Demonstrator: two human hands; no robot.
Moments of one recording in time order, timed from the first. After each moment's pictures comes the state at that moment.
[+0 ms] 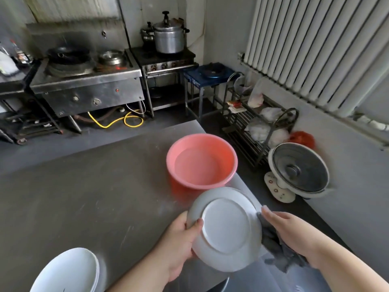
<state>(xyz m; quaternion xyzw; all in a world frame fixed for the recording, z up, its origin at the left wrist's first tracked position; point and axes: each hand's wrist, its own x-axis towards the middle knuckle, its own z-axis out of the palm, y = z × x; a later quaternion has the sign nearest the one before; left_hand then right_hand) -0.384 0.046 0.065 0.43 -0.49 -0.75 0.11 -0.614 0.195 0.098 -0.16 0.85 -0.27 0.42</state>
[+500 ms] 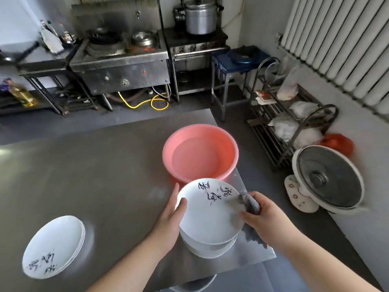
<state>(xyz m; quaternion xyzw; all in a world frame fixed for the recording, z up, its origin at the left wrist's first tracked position) -0.472 0.057 0.019 0.49 -0.57 -0.61 0.24 -0.709 0.168 0.055 -0.35 0.77 -0.31 0.43</state>
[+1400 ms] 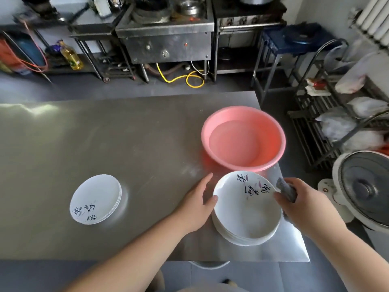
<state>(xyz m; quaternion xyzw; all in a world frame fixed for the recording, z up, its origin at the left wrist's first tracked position) -0.428 0.031 -0.065 0.51 -0.68 -0.50 0.15 -0.705 0.129 0.027 -0.48 0.83 -0.17 0.21</state>
